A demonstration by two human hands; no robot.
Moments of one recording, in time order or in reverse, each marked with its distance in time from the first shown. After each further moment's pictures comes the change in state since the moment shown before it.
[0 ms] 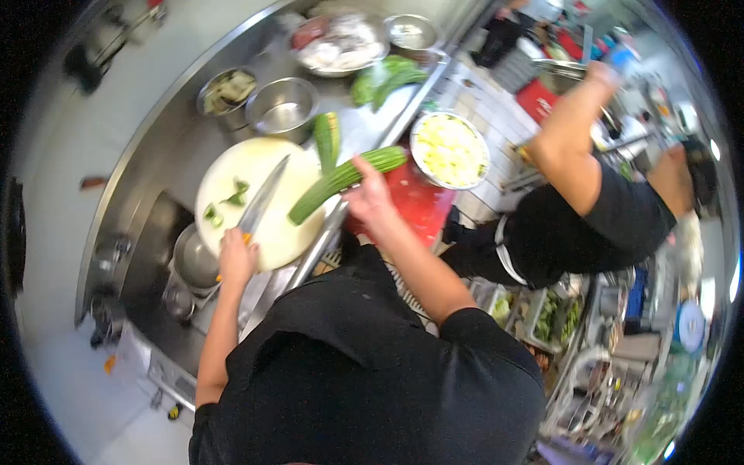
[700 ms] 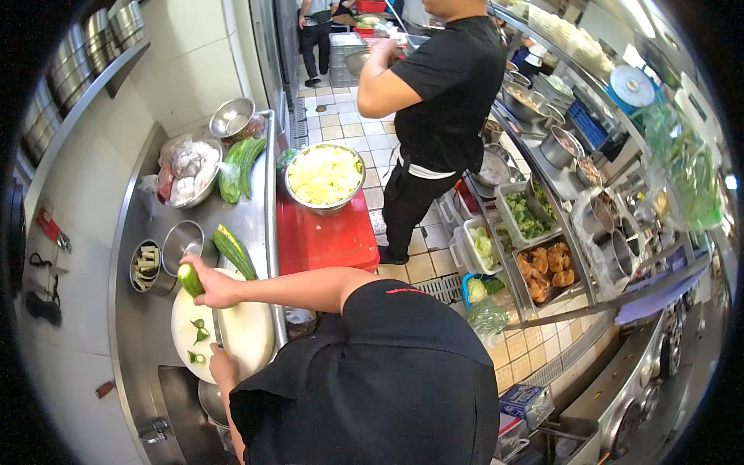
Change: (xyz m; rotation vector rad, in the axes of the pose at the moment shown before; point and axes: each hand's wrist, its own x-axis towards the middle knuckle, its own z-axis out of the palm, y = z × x) left_hand 0.033 -0.010 0.010 0.213 -0.229 0.054; right_hand -0.051 0.035 0.109 -1.062 -0.474 -0.632
